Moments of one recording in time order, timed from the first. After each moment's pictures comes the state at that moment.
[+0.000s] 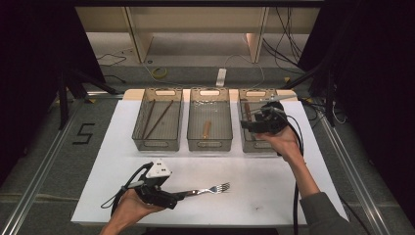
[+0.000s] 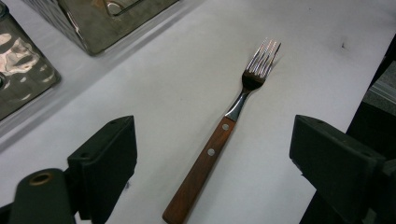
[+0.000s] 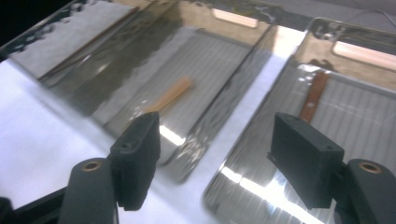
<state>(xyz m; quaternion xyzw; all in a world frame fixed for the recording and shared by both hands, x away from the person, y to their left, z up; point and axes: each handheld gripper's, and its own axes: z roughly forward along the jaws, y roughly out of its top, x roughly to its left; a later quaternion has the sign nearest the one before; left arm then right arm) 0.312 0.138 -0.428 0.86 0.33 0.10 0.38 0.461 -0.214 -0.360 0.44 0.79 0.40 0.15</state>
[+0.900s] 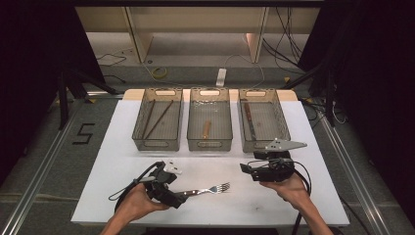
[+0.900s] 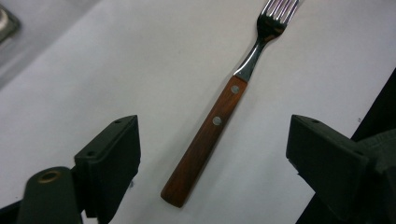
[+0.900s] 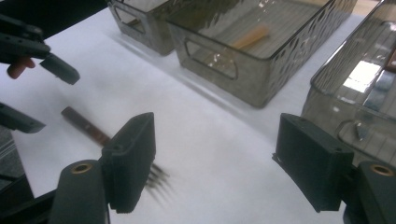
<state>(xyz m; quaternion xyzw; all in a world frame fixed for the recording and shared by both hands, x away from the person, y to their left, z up) 0.332 0.117 -0.440 0.90 0.34 0.05 0.26 0.354 -0.223 -0.407 0.37 0.81 0.44 0.11</state>
